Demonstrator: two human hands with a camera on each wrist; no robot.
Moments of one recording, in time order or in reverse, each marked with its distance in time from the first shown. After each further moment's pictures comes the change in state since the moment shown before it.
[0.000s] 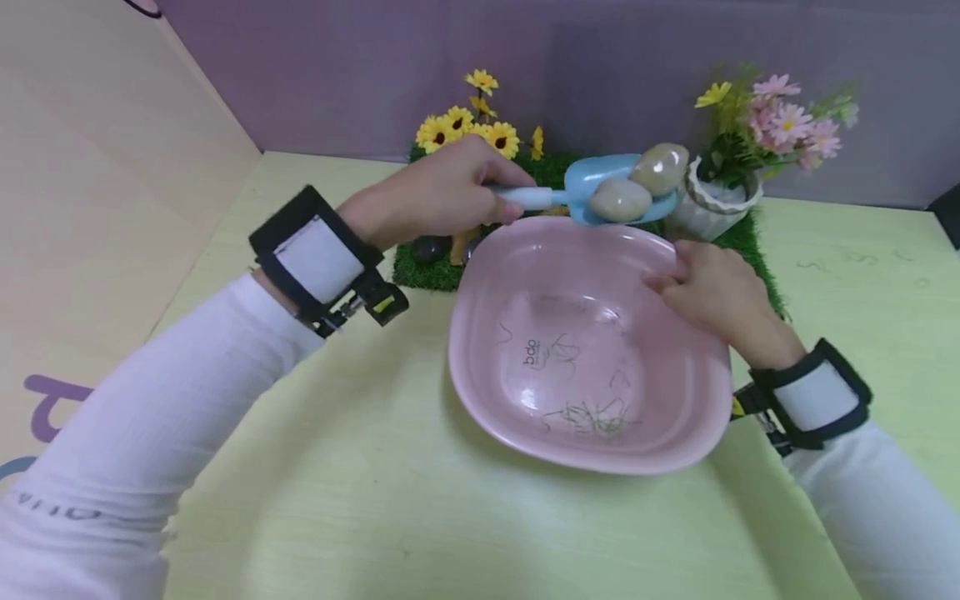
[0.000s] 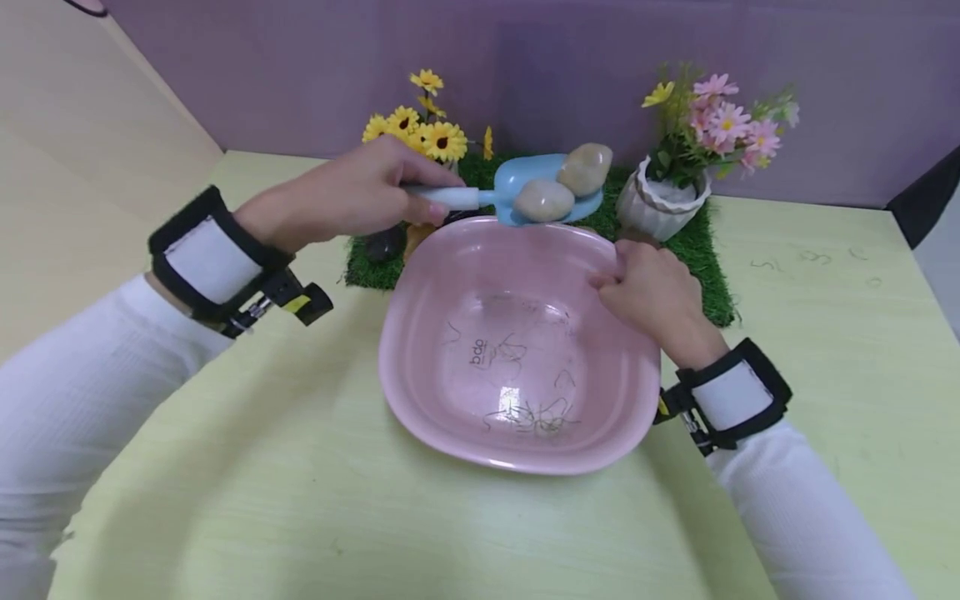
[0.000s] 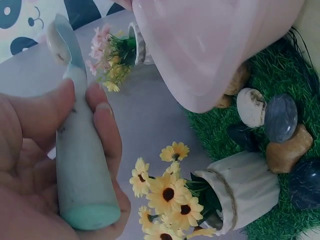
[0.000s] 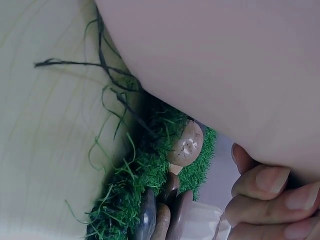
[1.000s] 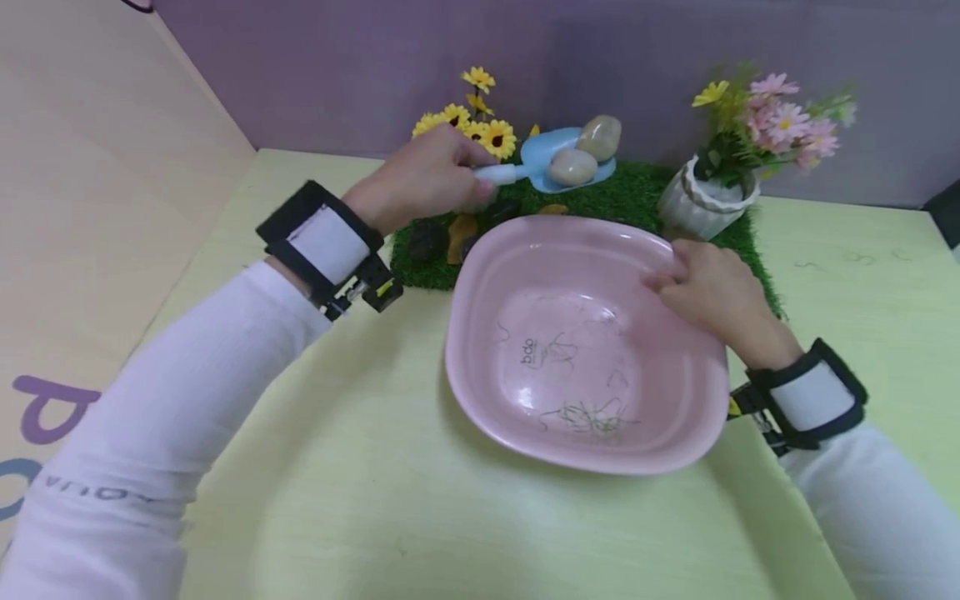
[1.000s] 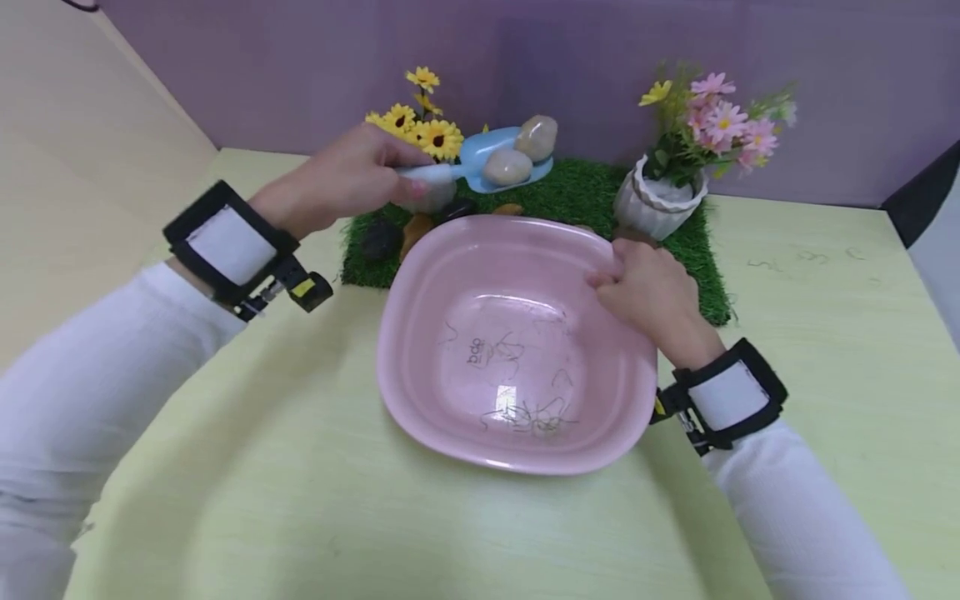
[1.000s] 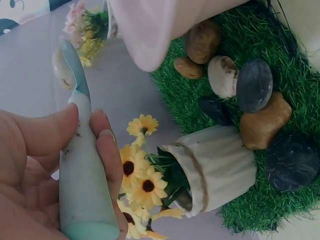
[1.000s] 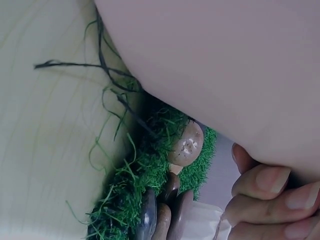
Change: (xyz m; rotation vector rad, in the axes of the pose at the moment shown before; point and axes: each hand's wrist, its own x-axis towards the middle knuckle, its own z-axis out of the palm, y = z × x) left_hand 0.011 -0.018 -0.008 -0.062 0.124 -0.129; right_hand 0.000 0.002 0.000 0.003 -0.009 -0.008
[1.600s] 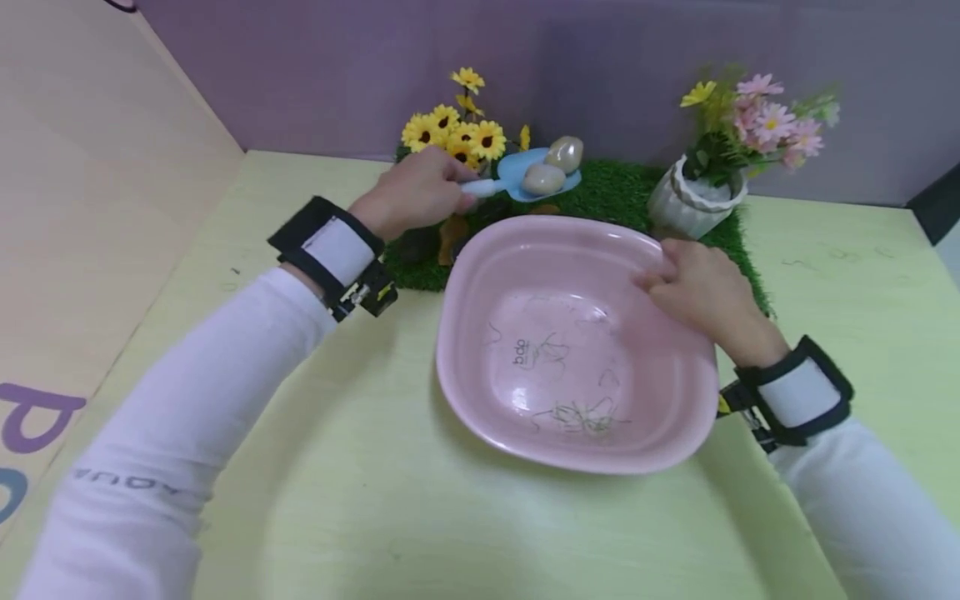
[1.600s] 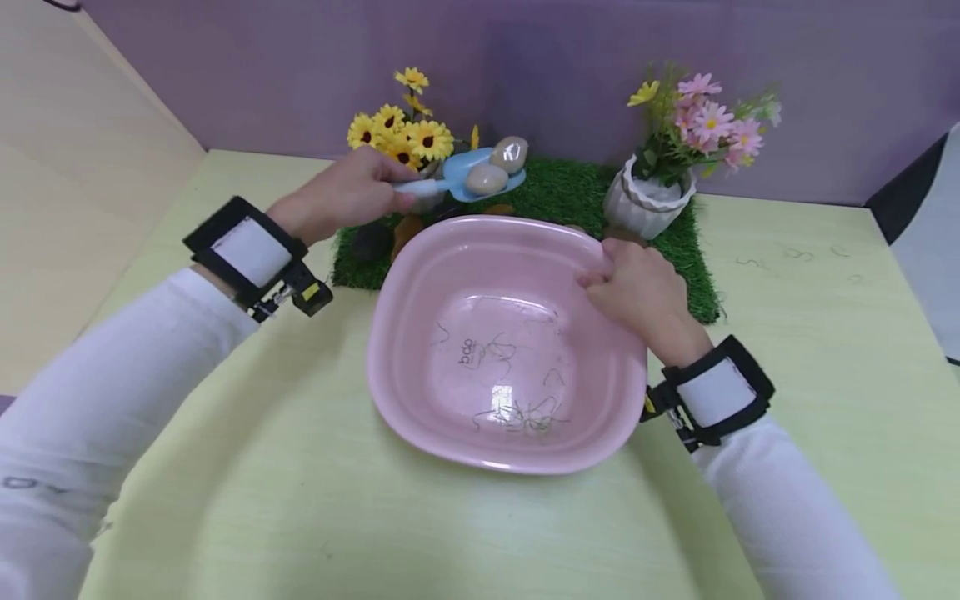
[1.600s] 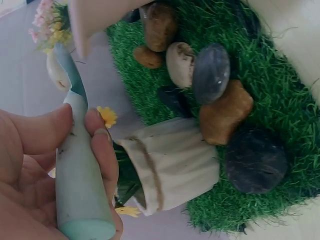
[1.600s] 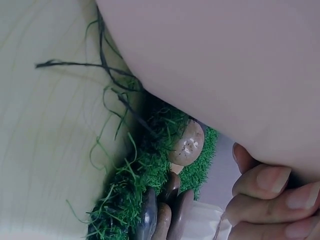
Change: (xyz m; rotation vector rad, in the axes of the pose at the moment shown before) left_hand 0.023 -0.024 0.008 0.131 0.051 -0.106; right_hand -0.001 -0.001 -0.001 0.000 0.002 0.010
